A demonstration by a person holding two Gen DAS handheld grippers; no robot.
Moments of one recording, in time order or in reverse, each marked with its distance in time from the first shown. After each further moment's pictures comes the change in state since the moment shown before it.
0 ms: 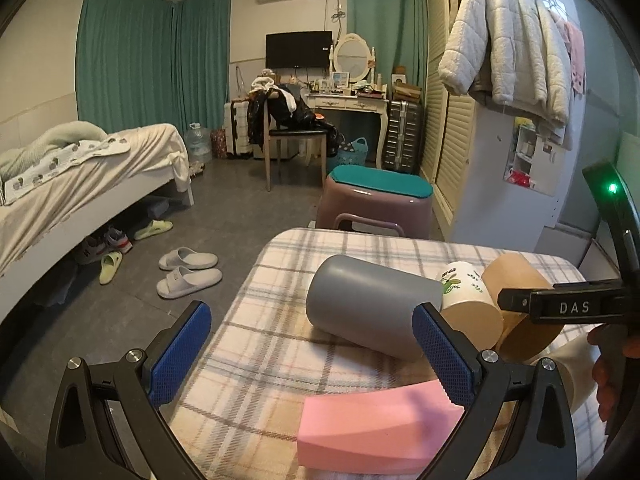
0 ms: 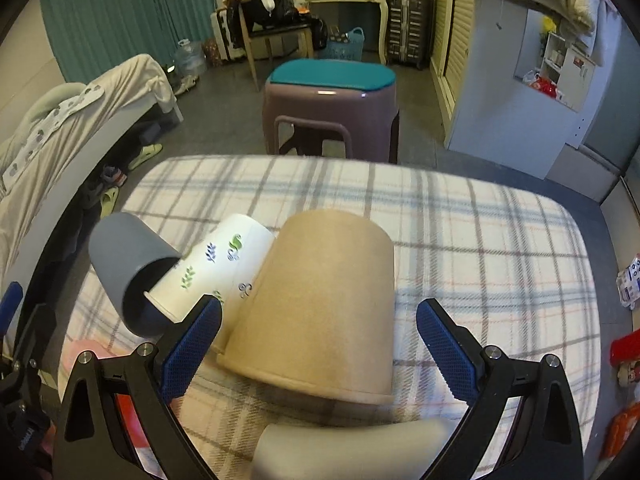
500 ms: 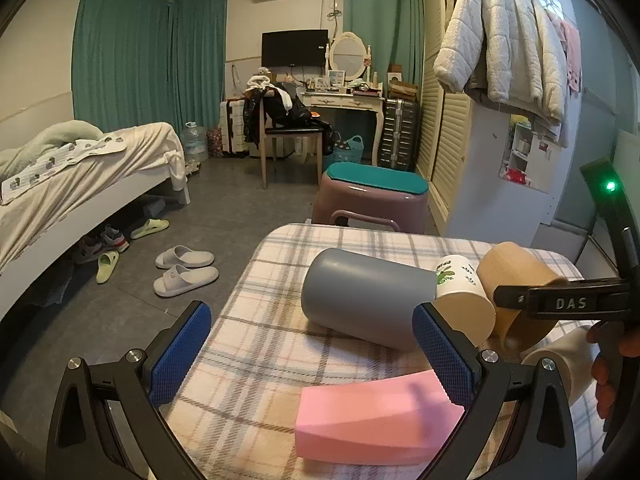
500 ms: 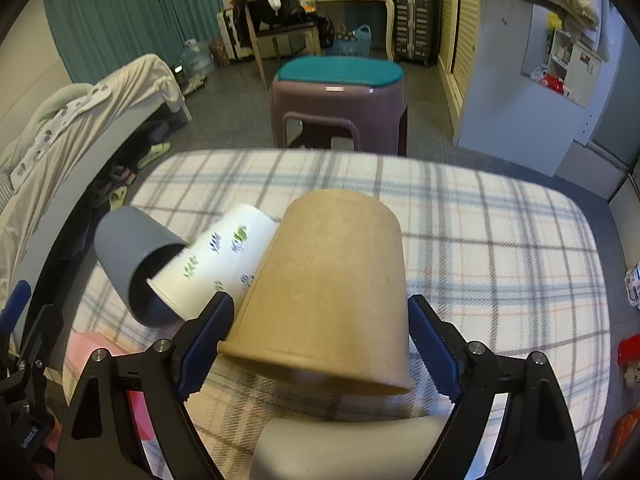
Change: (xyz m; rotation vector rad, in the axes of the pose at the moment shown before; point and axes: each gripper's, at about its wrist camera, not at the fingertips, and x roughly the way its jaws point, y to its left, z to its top) left arm -0.003 -0.002 -0.002 0.005 -0.003 -0.008; right arm -0.002 0.000 -0.006 0.002 -0.013 0.038
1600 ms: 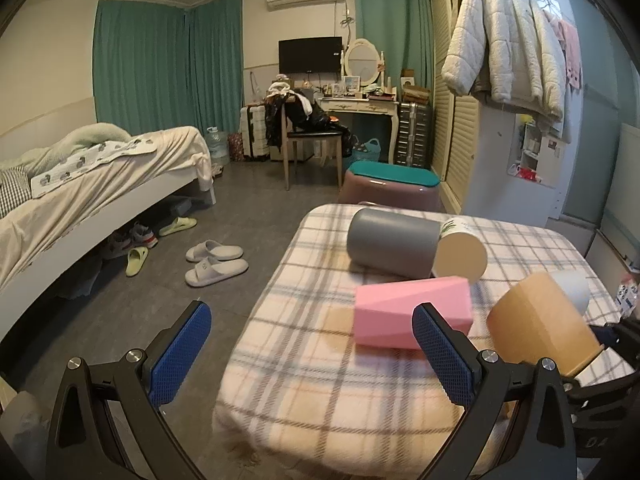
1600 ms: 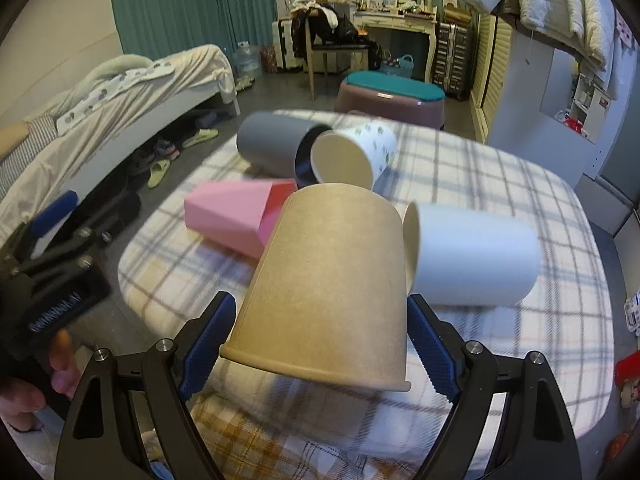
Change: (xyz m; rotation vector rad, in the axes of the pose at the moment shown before) left arm -0.082 0.033 -0.047 0.005 -0.021 0.071; right arm -0.088 0.085 -0.144 -0.149 -0.073 0.049
